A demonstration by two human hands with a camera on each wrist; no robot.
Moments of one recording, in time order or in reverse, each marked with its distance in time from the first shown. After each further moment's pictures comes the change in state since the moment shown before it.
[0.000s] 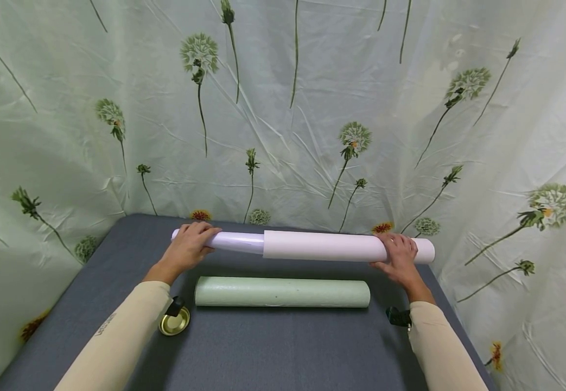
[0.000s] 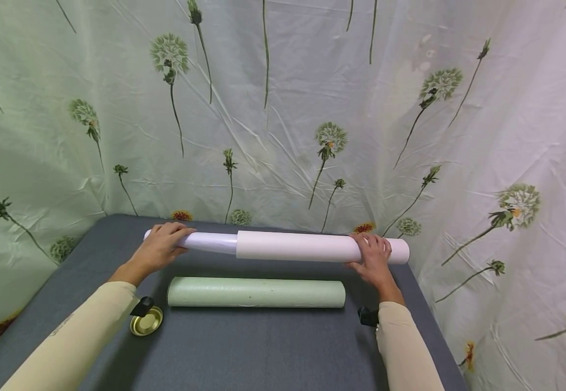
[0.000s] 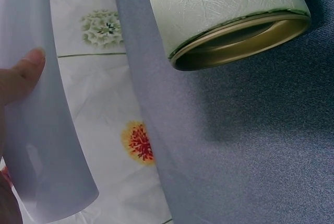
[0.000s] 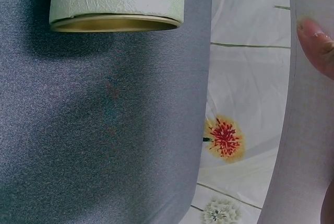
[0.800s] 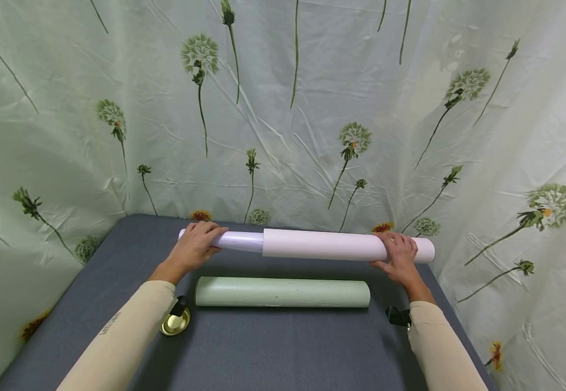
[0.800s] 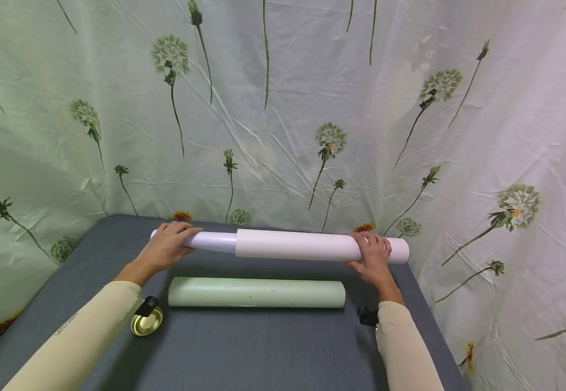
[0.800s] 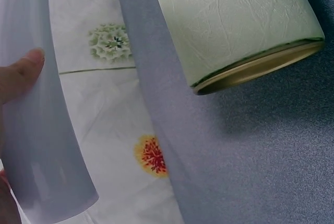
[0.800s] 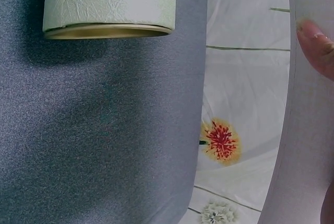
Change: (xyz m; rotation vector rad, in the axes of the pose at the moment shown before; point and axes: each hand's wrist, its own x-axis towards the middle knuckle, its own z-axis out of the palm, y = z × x) left_hand 0.008 0.010 0.002 0.016 0.042 0.063; right_hand 0.002 -0.004 -0.002 0.003 0.027 -0.015
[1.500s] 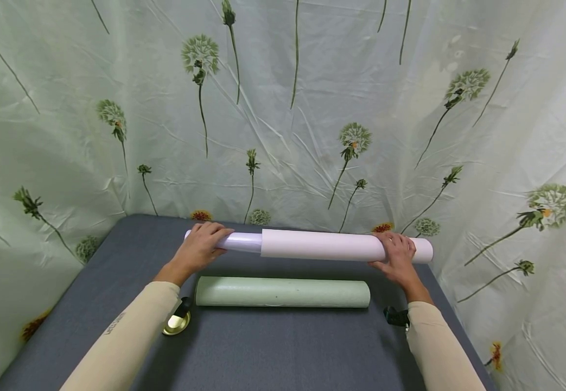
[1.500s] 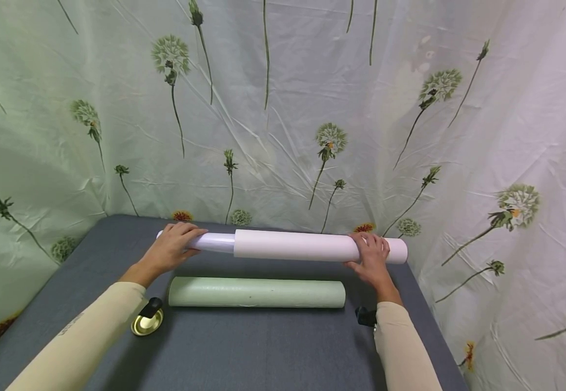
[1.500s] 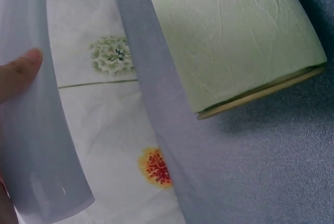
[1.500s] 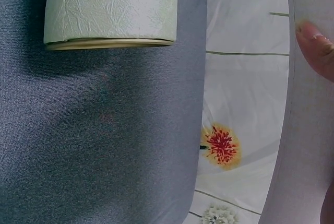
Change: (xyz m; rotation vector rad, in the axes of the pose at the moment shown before) left_hand 0.004 0.008 0.004 -0.003 0.048 0.054; right_hand 0.000 -0.001 0.005 0.026 0.014 -0.002
